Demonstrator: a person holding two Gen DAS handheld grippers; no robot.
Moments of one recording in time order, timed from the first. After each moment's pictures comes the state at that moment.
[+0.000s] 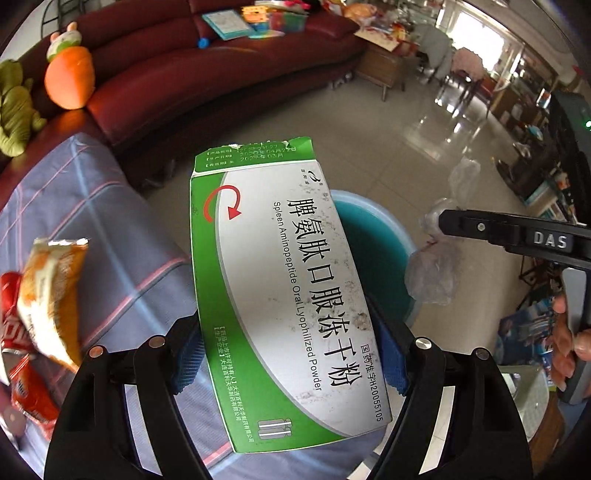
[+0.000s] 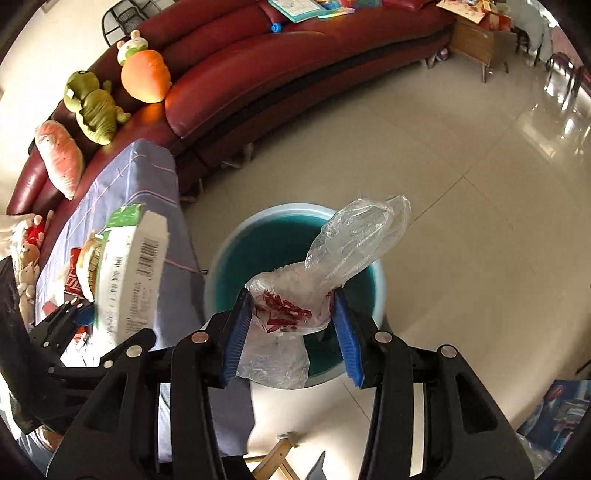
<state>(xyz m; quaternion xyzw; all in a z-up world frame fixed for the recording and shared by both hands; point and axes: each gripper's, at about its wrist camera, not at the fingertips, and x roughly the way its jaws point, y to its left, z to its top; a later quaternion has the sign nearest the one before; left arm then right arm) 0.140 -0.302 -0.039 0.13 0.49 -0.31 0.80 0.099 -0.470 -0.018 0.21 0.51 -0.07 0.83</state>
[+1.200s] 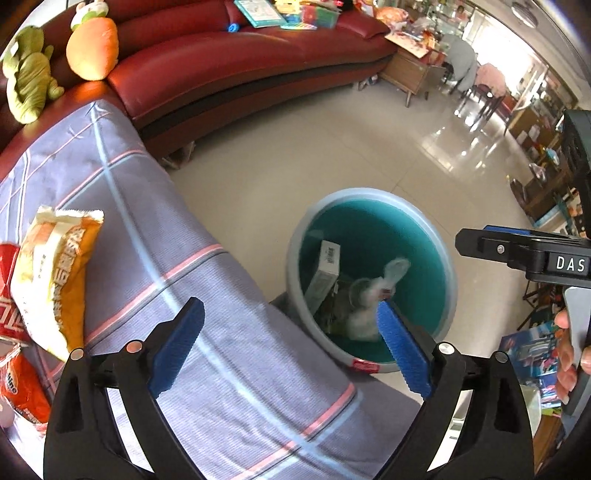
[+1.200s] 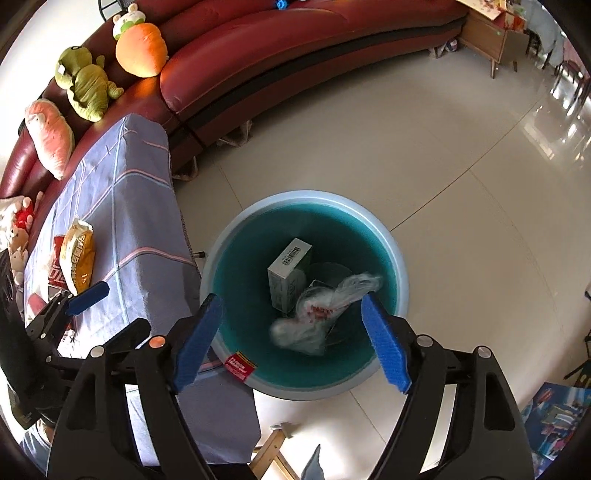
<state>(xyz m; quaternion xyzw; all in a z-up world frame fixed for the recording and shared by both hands) 0.170 -0.256 -0.054 0.09 0.51 -0.27 0.81 0.135 -0.442 -0.038 0.19 0.56 -0.07 0.81</state>
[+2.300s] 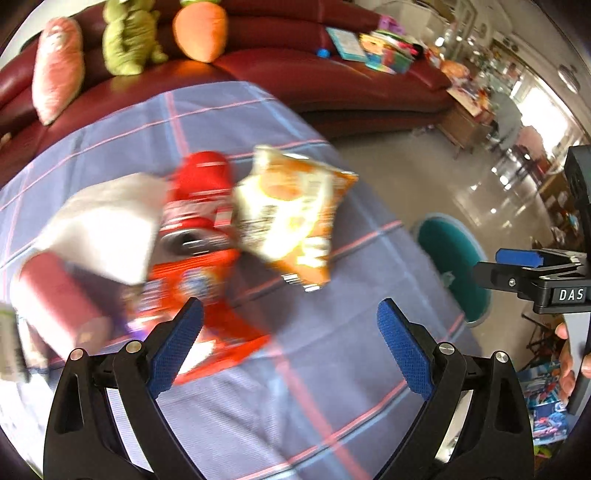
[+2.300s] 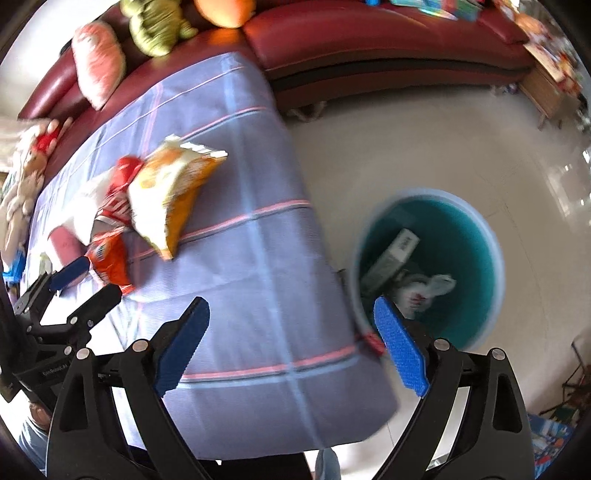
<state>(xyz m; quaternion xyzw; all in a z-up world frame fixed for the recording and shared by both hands) 0.160 -0.031 -0.012 0.01 0.49 -0.18 0.85 0.166 -0.229 -0.002 0.08 0.59 0.02 0.80</state>
